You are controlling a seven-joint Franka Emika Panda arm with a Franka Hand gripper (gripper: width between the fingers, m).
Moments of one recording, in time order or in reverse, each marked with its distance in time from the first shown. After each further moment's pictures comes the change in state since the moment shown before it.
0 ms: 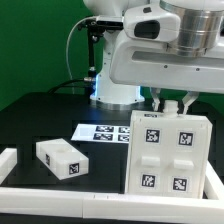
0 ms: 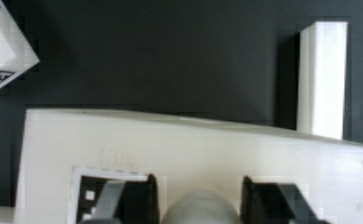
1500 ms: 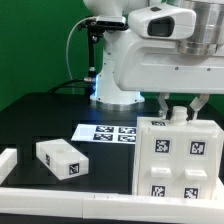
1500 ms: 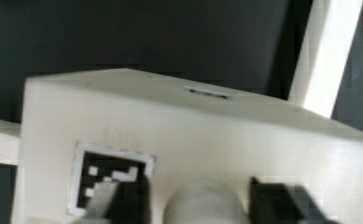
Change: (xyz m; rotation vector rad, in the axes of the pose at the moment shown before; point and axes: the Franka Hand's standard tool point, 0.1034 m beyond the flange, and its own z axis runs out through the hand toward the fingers) arm 0.020 -0.003 -0.005 -0.009 0.120 -0.167
